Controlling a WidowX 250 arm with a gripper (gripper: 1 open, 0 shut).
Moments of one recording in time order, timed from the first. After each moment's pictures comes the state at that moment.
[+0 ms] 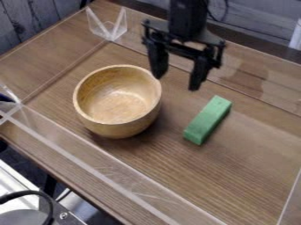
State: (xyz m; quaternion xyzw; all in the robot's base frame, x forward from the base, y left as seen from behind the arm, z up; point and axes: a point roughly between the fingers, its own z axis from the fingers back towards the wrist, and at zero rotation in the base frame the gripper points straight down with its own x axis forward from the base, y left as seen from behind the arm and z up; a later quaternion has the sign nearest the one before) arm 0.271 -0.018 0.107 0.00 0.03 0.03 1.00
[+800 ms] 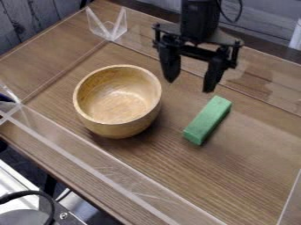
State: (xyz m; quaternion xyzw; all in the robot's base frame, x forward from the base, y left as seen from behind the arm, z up) arm 0.268 -0.014 0.129 -0.03 0.00 0.08 1.00
